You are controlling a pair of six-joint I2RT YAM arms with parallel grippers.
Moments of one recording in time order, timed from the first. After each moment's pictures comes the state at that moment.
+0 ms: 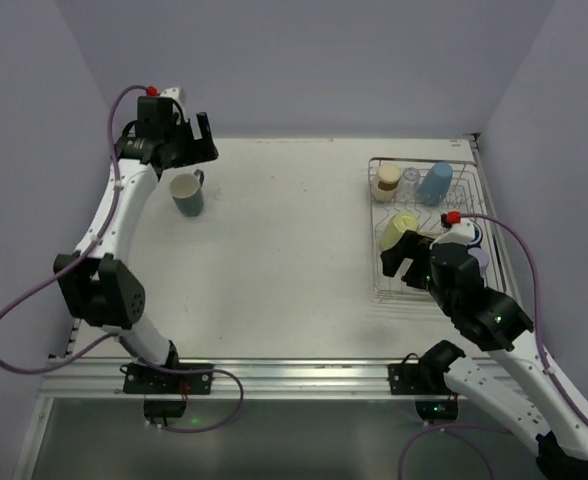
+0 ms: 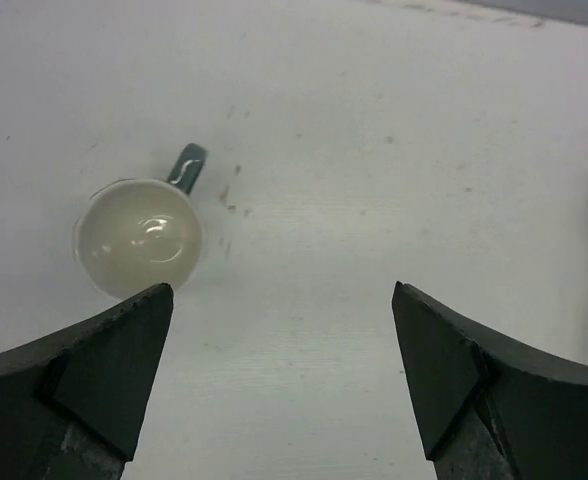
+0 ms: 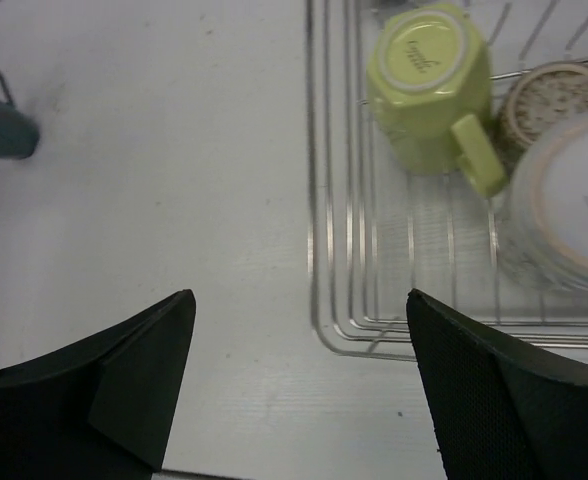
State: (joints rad) left arm -0.08 1.75 1.73 -0.74 0.05 -0.27; right arm 0.64 0.61 0.82 -0.72 0.35 0.68
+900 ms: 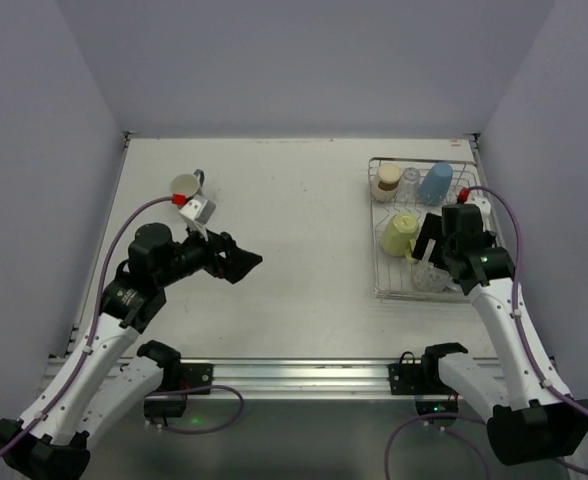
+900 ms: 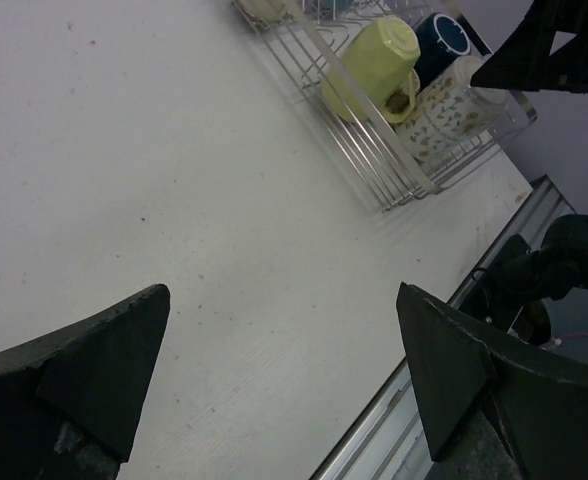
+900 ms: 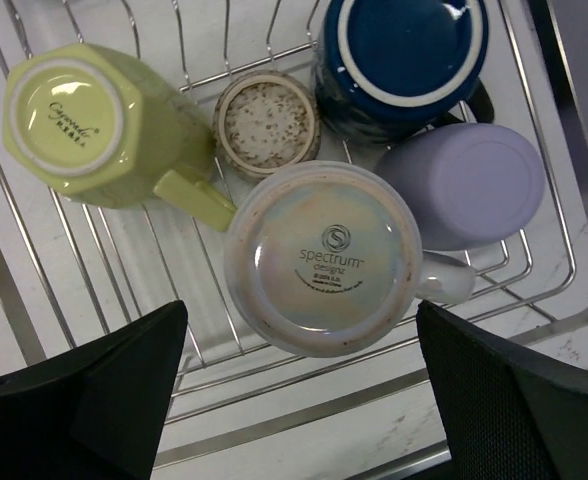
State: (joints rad) left arm -0.40 0.70 0.72 -0.30 0.45 -0.35; right arm 0.14 0.92 0.93 -0.88 0.38 0.40
